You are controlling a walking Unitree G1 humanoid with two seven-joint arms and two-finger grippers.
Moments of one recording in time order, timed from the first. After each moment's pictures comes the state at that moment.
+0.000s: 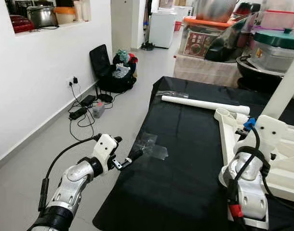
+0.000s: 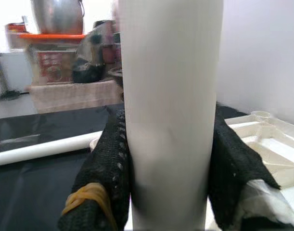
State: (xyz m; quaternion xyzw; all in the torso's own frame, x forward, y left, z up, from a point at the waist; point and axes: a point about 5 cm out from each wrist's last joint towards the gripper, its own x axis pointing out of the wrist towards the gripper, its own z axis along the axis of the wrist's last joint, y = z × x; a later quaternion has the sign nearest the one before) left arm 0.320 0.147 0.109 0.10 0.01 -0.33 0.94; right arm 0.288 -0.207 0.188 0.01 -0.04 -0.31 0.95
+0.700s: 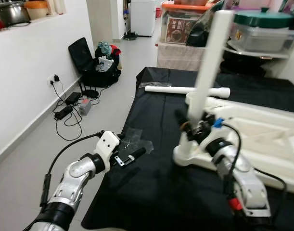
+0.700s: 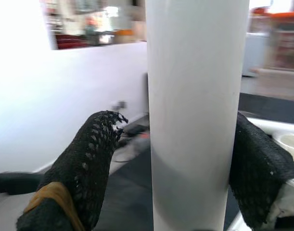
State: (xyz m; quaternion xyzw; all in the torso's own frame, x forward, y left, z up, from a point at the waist) left arm 0.324 0.142 0.117 0.11 -0.01 -0.35 0.93; right arm 0.302 -0.147 0.202 0.02 -0.09 0.24 0.97
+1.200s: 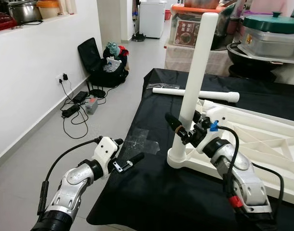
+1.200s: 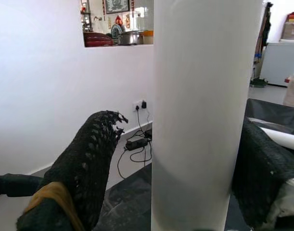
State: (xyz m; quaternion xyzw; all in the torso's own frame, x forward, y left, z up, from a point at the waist) left arm 0.312 0.146 0.106 0.10 0.01 -0.34 0.93; right arm 0.308 -0.153 0.200 0.01 -0.10 0.27 0.96
